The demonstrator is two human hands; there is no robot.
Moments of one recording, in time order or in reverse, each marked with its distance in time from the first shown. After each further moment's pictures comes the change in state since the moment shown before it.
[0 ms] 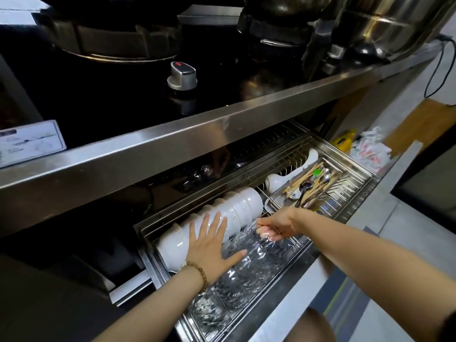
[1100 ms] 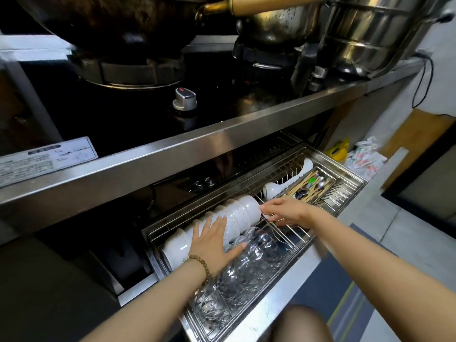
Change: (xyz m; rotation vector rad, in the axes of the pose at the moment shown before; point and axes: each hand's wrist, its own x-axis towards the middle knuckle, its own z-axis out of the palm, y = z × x) left_hand -0.007 0.010 -0.031 -0.113 0.009 -0.007; right_hand -0.066 -0.002 -0.007 -0.088 0.258 -0.388
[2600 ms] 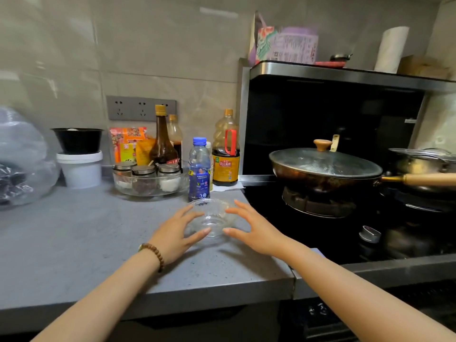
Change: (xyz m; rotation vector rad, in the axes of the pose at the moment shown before) left_hand -0.288 -0.231 -0.340 -0.044 0.678 -0.262; right_hand -0.122 -0.375 0.259 -0.404 0.078 -1.159
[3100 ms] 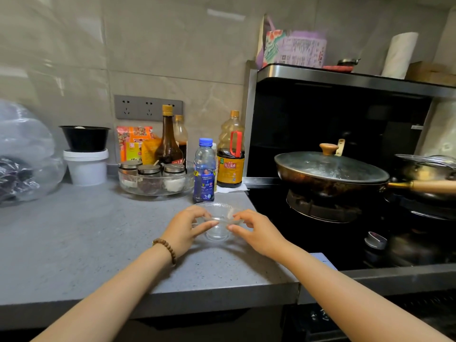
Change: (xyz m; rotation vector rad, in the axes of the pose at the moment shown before) left_hand 0.010 0.012 -0.002 -0.288 0.096 0.088; right_hand 0.009 -0.001 0.009 -0.006 0.097 0.004
